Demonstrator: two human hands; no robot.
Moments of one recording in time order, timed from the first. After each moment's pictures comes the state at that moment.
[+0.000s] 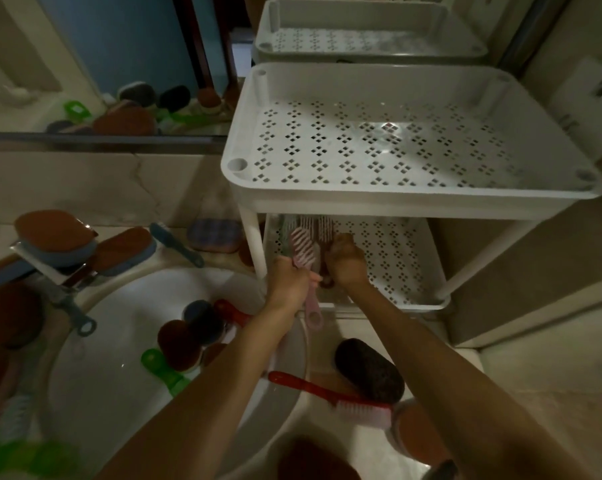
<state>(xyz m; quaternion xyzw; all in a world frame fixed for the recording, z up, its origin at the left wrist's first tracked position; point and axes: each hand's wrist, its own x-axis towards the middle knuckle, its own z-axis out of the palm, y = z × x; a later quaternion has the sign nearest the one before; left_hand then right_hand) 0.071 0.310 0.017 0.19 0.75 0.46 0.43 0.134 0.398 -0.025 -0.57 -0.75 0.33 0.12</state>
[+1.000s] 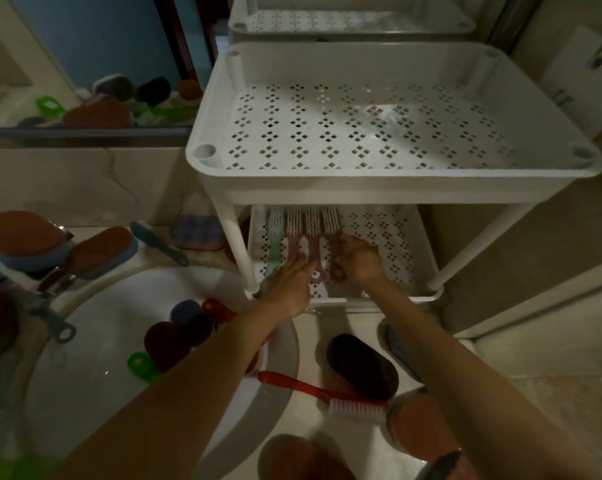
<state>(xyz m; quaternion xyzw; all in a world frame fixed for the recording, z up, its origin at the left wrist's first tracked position) 0.063 0.325 -0.031 0.60 0.75 0.05 0.29 0.172 0.414 -0.034 -0.54 -0.77 0.33 0.09</state>
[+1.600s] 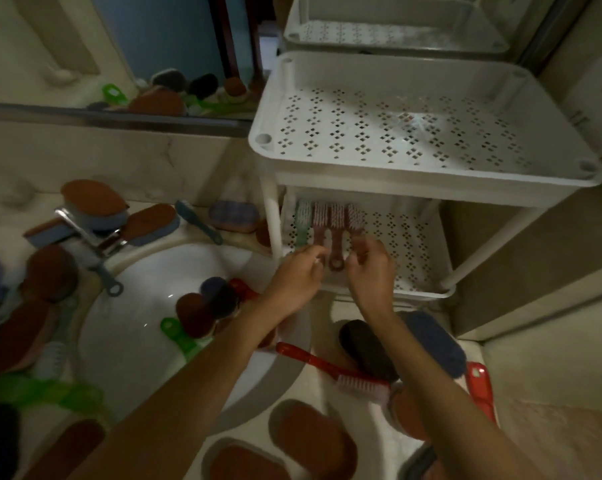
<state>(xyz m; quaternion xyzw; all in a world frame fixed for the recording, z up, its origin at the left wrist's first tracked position) 0.077 0.267 0.032 0.47 0.78 0.29 0.30 0.175 0.336 0.001 -0.52 -0.74 0.30 0.32</state>
